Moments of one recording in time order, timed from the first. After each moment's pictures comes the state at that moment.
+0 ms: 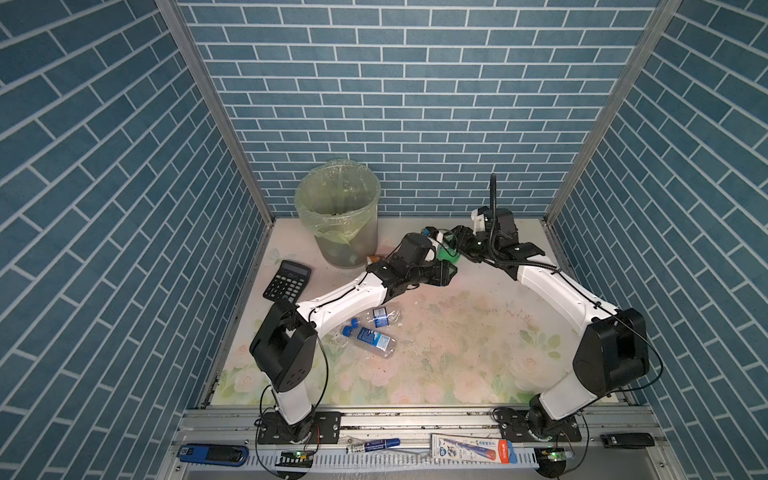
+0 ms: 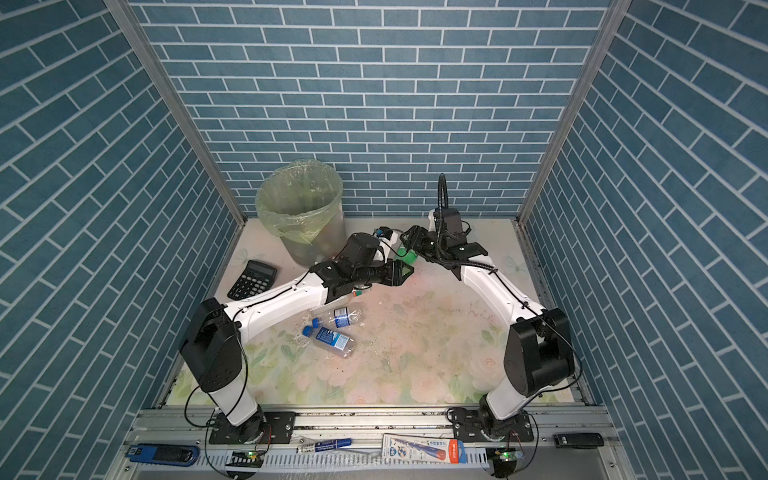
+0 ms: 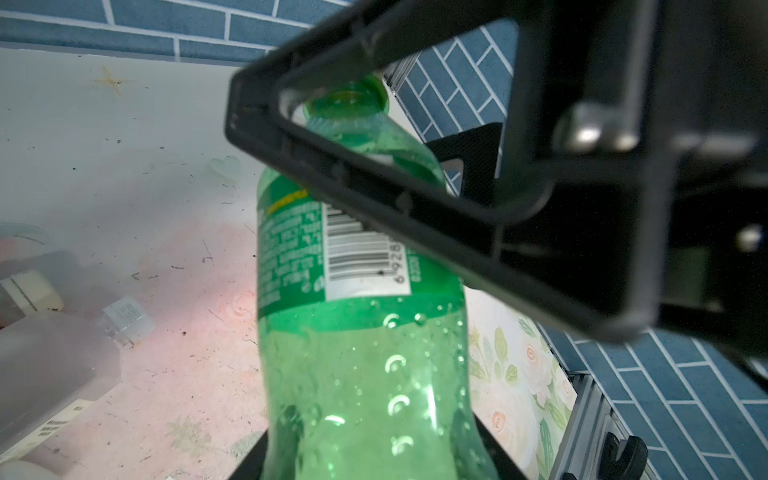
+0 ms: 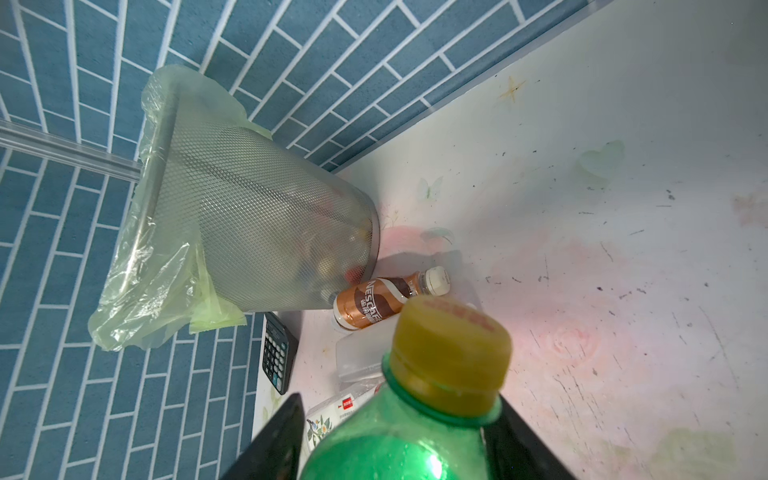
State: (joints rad) left arm -0.77 1.74 1.38 -0.18 0.20 -0.52; right arm 0.41 1.59 1.33 -0.32 -0.31 0.75
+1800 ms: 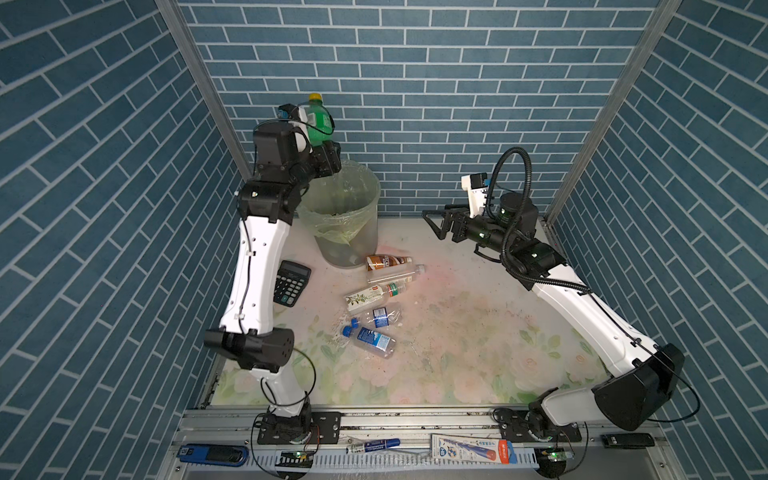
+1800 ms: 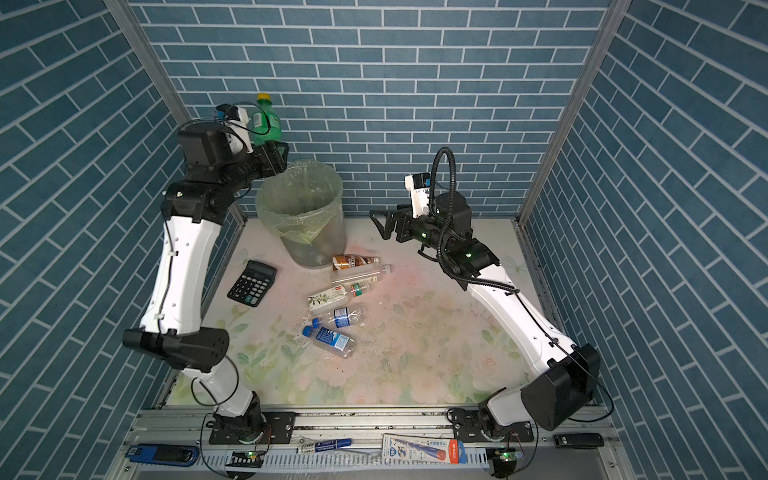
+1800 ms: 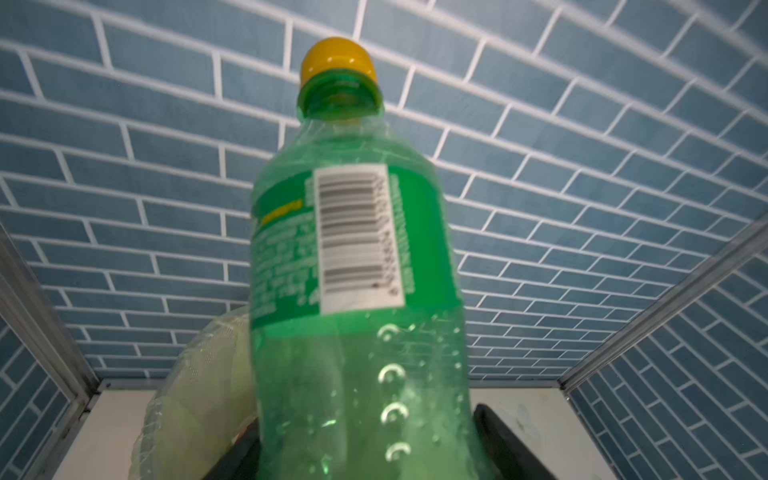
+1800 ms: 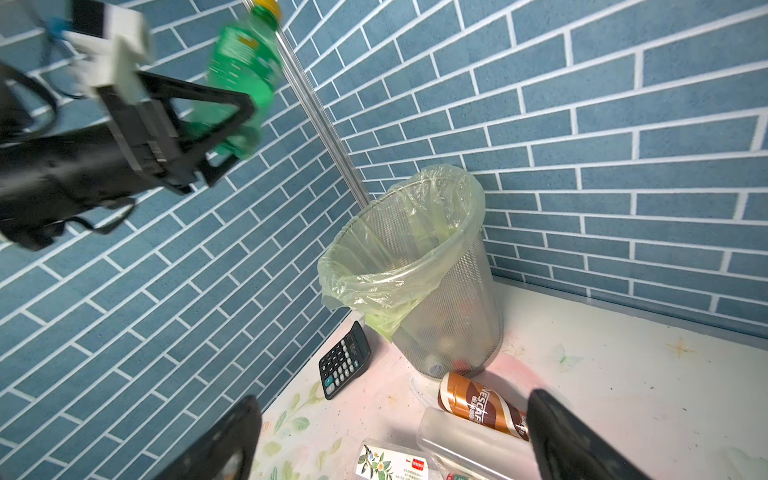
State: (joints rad) left arm -0.13 1.86 2.38 -0.80 0.11 -0.29; right arm 0.56 1.42 1.44 -0.13 -0.38 0.39
